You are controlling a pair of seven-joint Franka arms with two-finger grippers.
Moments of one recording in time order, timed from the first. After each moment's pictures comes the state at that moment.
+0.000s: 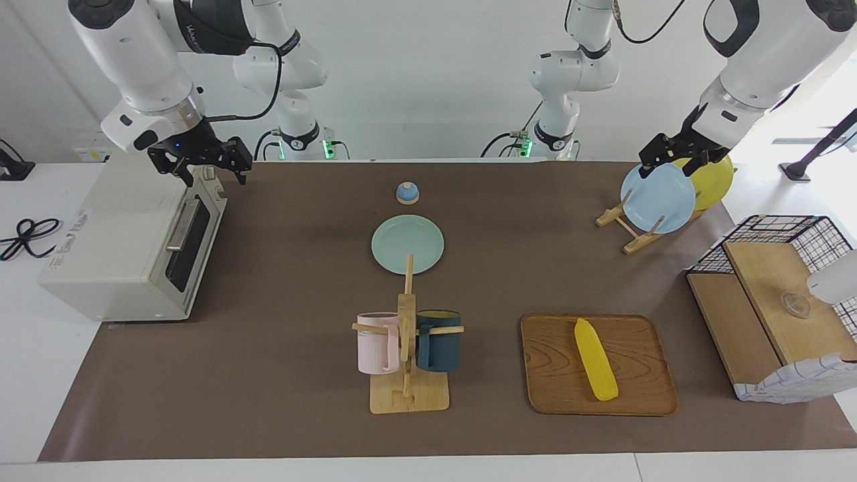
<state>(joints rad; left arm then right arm) -0.07 -0.05 0.05 -1.65 -0.05 1.51 -0.03 0.03 -0.03 -0.02 -1.65 -0.04 1.51 -0.05</state>
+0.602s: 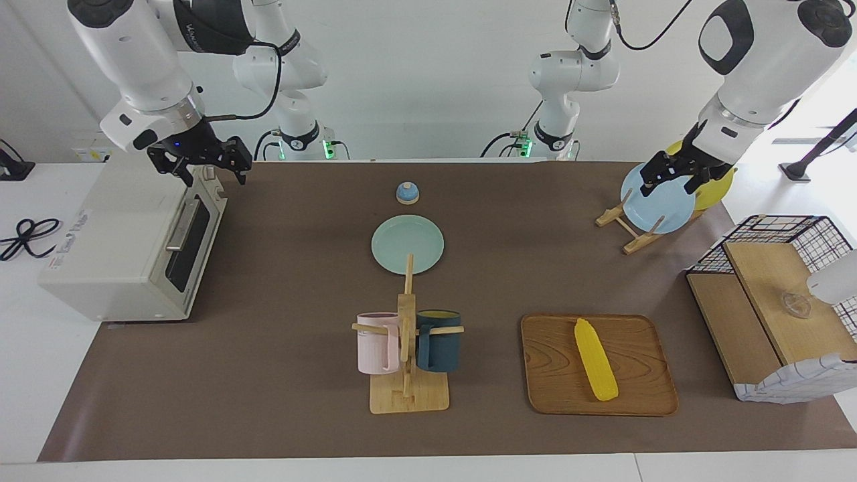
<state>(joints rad) -0.07 -0.02 0.05 -1.67 -0.05 1.58 -0.03 0.03 -0.03 -0.02 -1.65 -0.04 1.51 -0.05</state>
